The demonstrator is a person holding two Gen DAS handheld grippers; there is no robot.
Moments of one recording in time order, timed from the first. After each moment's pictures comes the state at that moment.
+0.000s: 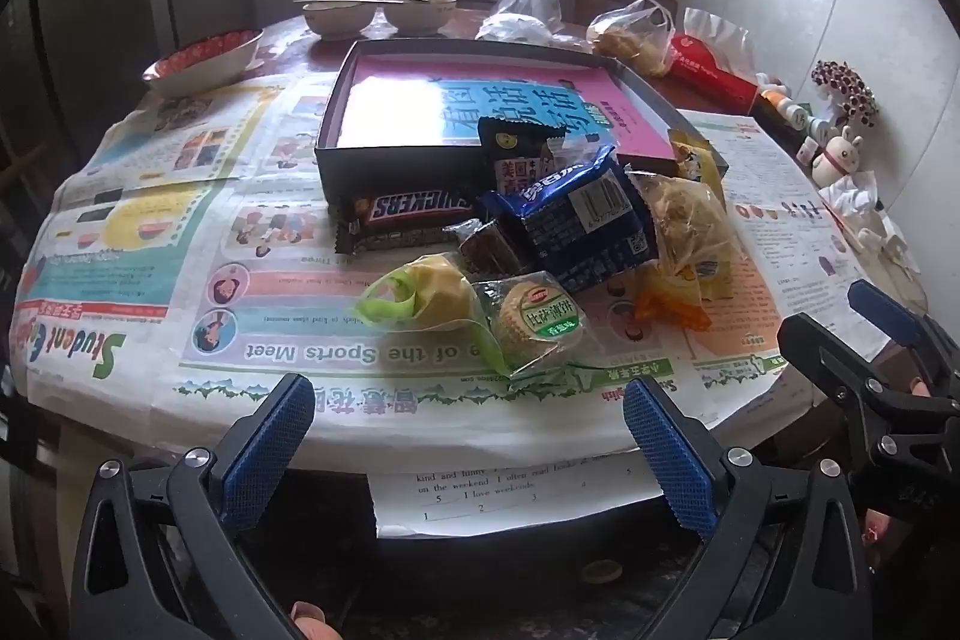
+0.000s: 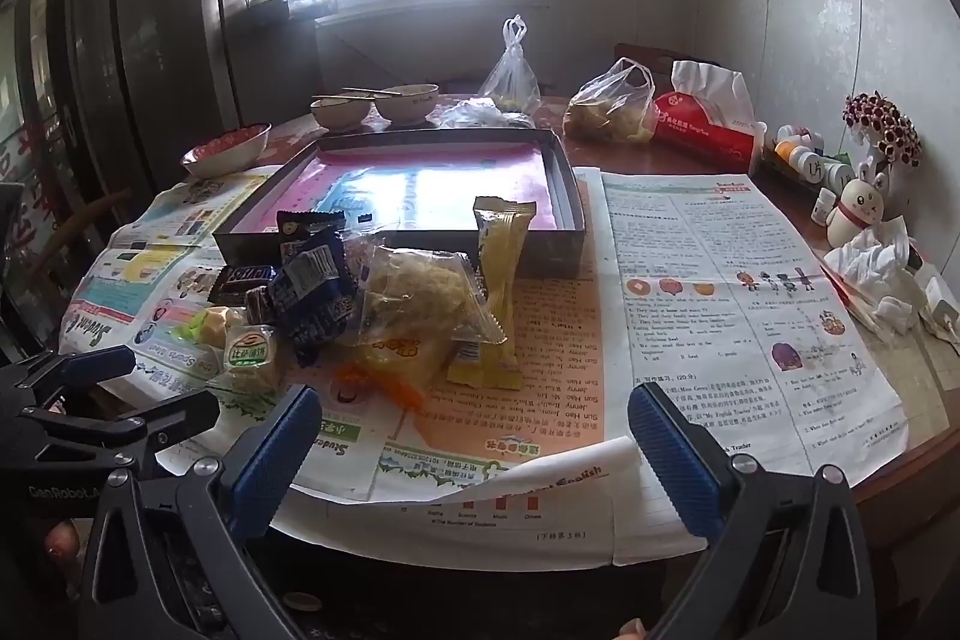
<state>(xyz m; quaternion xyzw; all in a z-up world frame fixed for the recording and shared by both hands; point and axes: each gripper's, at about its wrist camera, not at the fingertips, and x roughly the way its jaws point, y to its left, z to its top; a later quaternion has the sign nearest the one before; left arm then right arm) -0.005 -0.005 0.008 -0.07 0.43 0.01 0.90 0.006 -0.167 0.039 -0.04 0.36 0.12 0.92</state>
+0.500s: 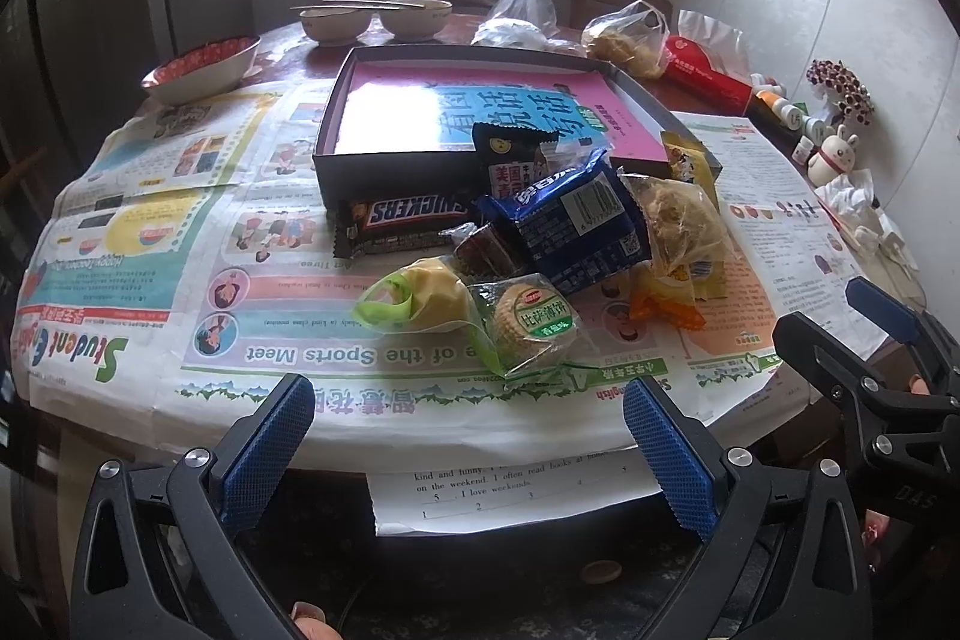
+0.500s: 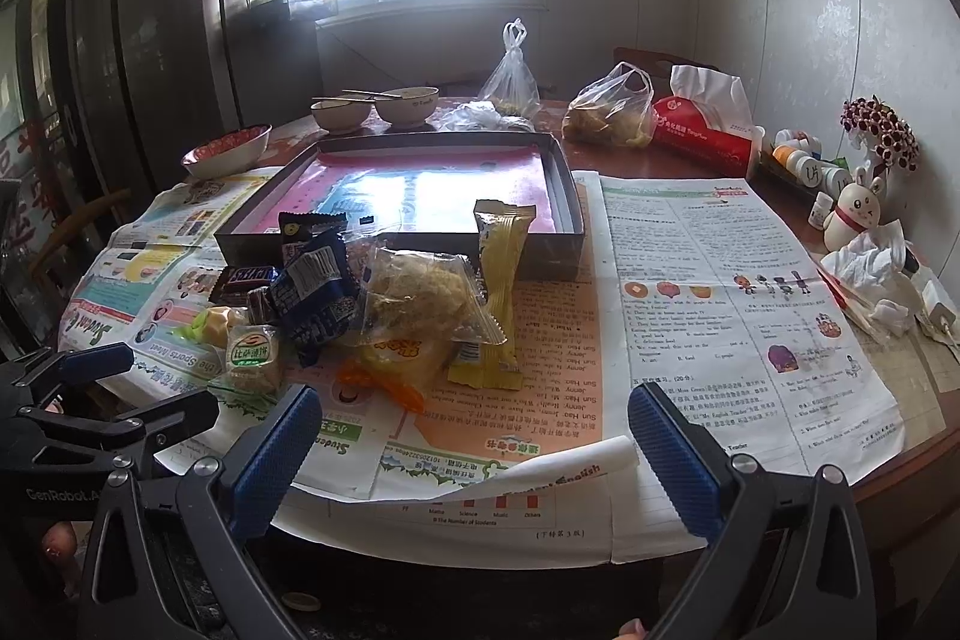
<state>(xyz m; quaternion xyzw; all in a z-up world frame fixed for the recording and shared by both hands) -0.006 -0.004 0.009 -0.06 0.42 0.01 0.91 0.003 -0.167 0.042 -0.04 0.35 0.12 0.93</state>
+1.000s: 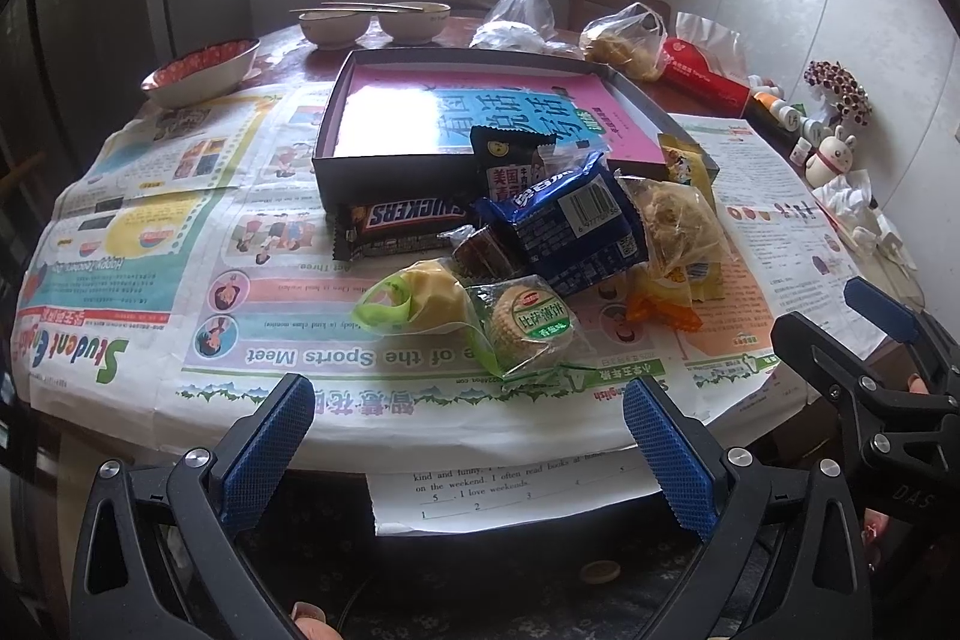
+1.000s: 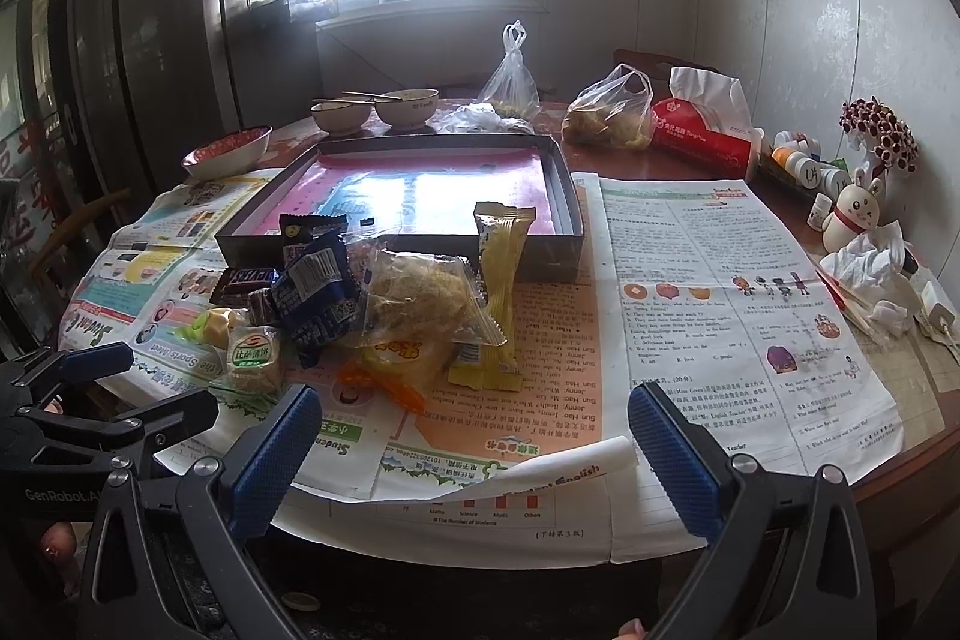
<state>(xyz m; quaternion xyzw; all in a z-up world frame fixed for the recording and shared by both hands) -0.008 -0.006 0.010 -0.06 0.42 0.01 0.91 0.003 -0.167 0.043 -0.04 0.35 0.12 0.93</state>
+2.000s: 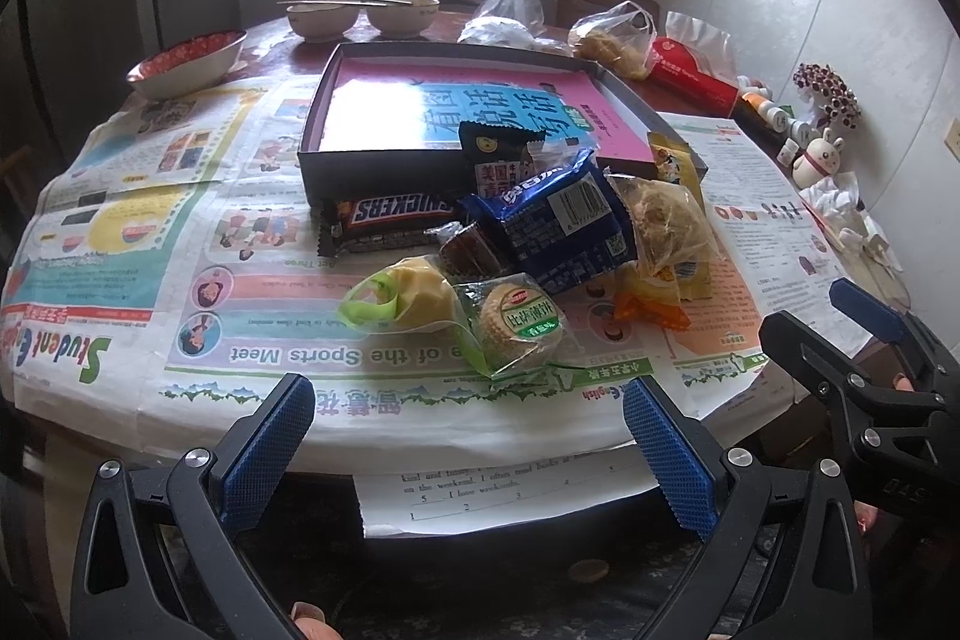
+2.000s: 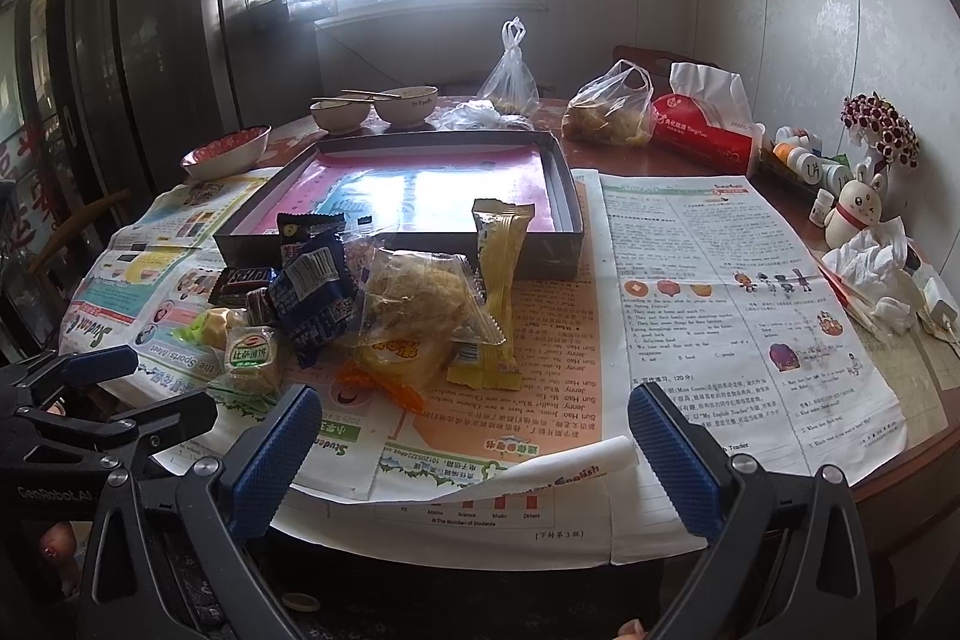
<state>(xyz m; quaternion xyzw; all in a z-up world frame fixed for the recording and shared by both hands) -0.006 -0.004 0.007 -0.07 0.42 -0.02 0.90 0.004 -0.168 0.041 -0.04 0.35 0.12 0.93</state>
